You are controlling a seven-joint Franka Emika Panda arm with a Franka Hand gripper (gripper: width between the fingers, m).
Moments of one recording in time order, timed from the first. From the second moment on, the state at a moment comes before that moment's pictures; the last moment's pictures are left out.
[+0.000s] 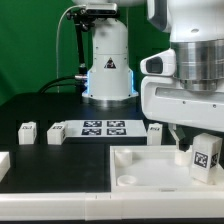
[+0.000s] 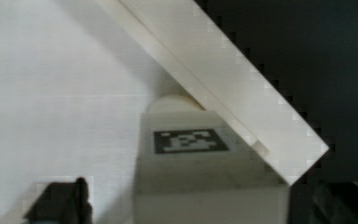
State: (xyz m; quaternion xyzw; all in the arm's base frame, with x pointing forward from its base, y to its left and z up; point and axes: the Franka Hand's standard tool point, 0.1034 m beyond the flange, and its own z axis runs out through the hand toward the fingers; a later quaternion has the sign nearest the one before) arm 0.623 0.123 0.070 -0.94 0.34 0.01 0.05
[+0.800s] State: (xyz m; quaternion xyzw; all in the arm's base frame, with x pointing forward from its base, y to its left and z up) arm 0.621 0.129 0.071 -0.99 -0.11 -0.01 0.05
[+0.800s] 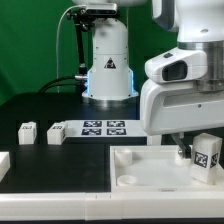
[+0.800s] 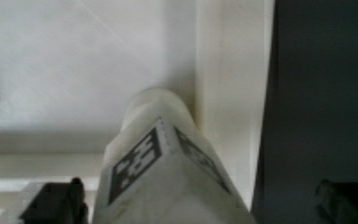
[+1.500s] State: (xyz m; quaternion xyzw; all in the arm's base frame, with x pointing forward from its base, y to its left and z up) arm 0.621 0.123 0.069 -0.96 -0.29 -0.01 0.04
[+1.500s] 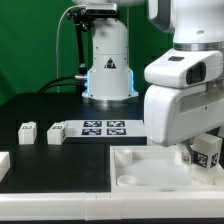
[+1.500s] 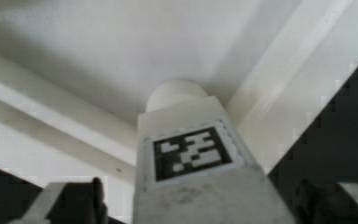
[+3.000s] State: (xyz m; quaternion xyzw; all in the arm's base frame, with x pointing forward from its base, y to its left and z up) arm 0.622 0.118 0.068 -0.93 0.36 0.01 0.05
